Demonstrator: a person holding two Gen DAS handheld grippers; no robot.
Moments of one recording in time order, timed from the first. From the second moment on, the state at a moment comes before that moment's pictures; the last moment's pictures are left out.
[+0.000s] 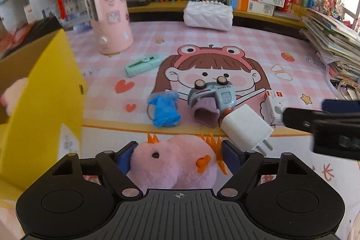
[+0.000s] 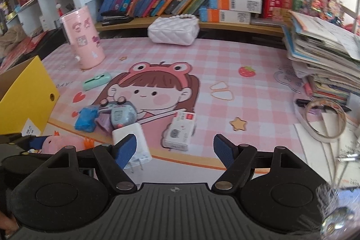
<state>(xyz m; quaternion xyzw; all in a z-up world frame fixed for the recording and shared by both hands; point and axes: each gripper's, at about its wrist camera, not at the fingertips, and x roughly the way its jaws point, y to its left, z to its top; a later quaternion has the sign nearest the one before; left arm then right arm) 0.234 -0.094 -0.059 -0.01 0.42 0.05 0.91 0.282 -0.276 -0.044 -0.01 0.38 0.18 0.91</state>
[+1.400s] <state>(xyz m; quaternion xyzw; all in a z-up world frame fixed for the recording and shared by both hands) 0.127 -0.042 -0.010 -0.04 0.36 0.02 0.93 0.204 -0.231 -0.021 -0.01 0.41 0.15 0.90</state>
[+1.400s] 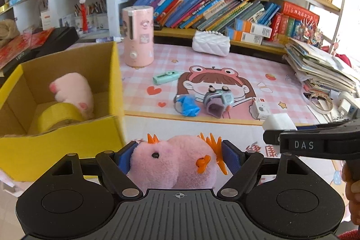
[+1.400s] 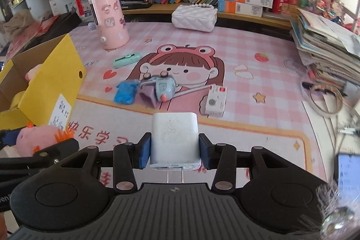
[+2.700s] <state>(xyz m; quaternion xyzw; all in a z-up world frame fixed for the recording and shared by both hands) -0.053 0.101 0.009 -0.06 0.32 0.11 0.94 0.027 -0.067 -0.021 -0.04 0.41 0.25 0.88</state>
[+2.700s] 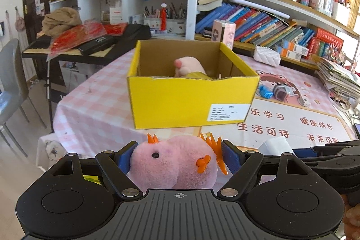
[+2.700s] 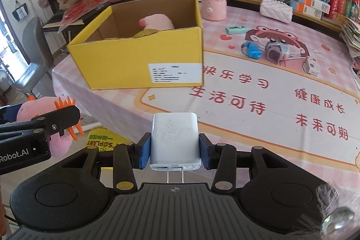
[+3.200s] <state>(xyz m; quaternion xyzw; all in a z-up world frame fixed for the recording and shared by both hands) -0.061 0.112 0.017 -0.07 0.30 0.11 0.94 0.018 -0.052 -0.013 -0.05 0.40 0.26 0.88</state>
